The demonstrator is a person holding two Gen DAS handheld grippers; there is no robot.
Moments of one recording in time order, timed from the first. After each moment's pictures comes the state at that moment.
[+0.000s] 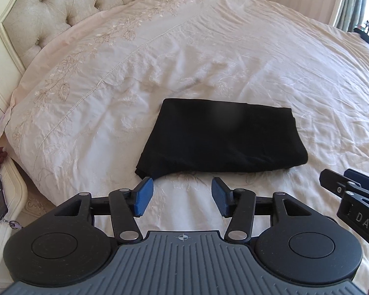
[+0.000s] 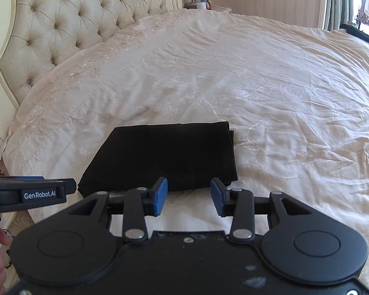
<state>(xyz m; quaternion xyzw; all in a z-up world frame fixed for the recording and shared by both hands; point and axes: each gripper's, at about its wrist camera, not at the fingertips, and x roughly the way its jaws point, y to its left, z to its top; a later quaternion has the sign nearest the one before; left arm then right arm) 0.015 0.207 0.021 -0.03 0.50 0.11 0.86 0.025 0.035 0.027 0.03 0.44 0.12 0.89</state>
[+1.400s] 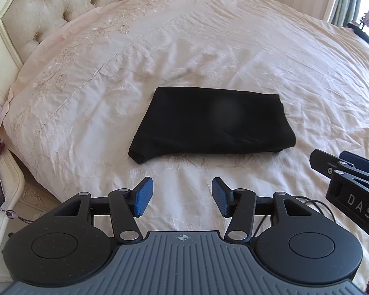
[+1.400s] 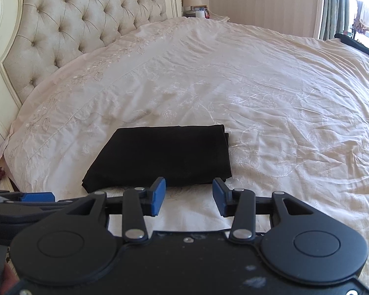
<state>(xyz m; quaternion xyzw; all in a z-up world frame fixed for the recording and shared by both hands) -0.007 0.193 0.018 -0.03 0.50 0.10 0.86 0.004 0.038 0.039 0.01 0.43 0.11 0.90</state>
